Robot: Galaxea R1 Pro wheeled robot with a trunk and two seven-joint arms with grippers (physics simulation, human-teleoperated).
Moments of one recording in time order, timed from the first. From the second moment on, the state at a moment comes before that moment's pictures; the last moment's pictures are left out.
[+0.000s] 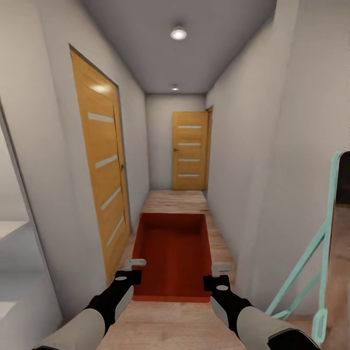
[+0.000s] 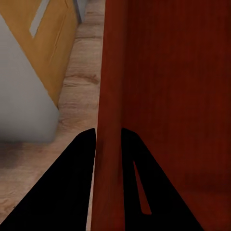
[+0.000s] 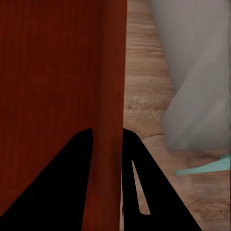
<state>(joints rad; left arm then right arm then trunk) -0.66 -0.09 -0.15 -0.39 0.13 0.15 0.25 -0.73 0.14 0.22 -0.13 -0.11 -0.06 -0.27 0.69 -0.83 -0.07</state>
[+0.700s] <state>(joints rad) -0.66 -0.09 -0.15 -0.39 0.13 0.15 0.25 -0.73 0.14 0.22 -0.13 -0.12 -0.06 -0.27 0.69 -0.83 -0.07</state>
